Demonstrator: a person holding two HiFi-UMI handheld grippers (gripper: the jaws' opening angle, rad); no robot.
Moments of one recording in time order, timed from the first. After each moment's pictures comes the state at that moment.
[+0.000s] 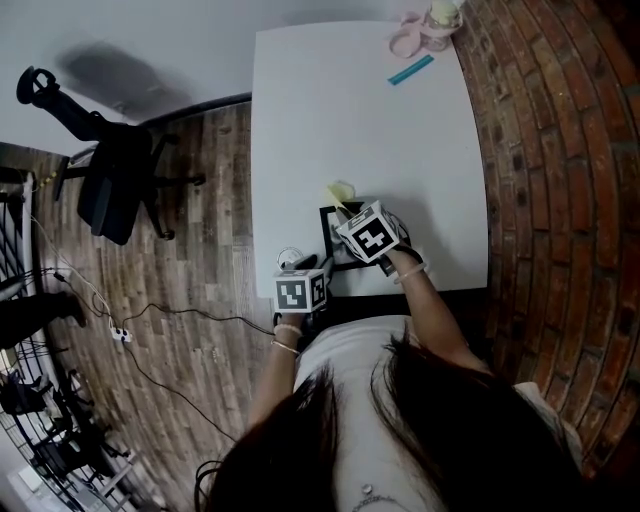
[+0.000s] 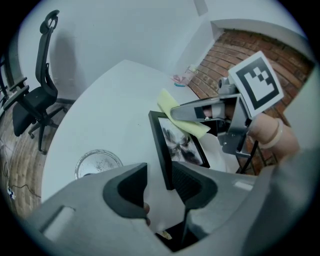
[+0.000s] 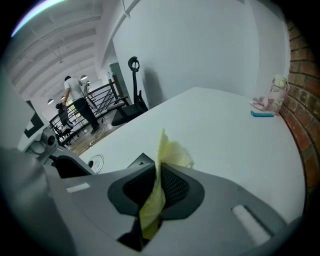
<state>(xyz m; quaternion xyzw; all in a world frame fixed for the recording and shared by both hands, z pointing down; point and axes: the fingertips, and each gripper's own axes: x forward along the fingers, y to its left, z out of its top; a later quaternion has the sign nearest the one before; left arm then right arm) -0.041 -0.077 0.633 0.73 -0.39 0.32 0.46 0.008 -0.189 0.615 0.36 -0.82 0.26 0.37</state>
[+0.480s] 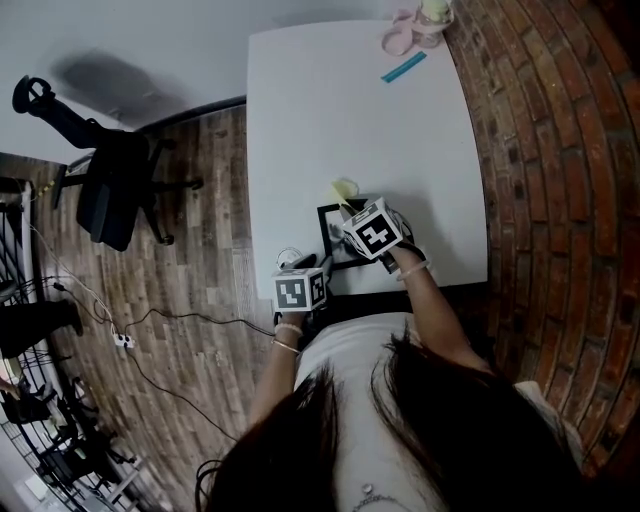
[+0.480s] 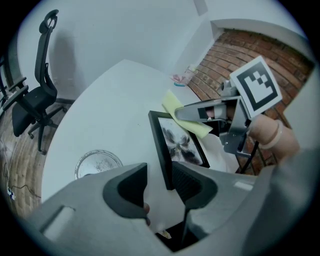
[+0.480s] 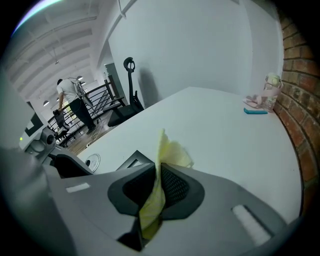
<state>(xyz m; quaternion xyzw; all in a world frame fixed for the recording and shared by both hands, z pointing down) -0.042 -0.077 0.632 0.74 -0.38 0.32 0.46 0.024 -0.187 0.614 0.38 -0.80 0.27 0.38</state>
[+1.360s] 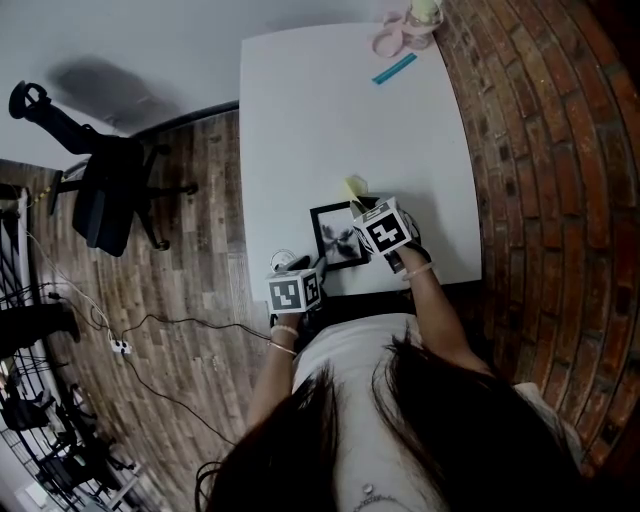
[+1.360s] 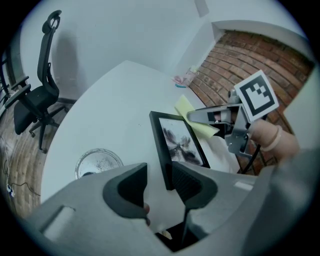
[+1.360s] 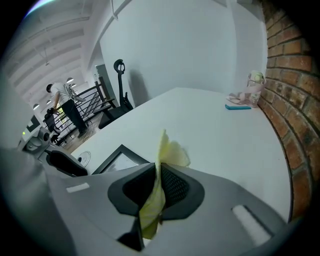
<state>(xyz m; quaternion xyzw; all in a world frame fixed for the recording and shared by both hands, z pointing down) -0.040 -0.078 0.635 0.73 -0.39 0.31 0.46 0.071 -0.186 0.619 0.42 -0.77 0.28 0.38</state>
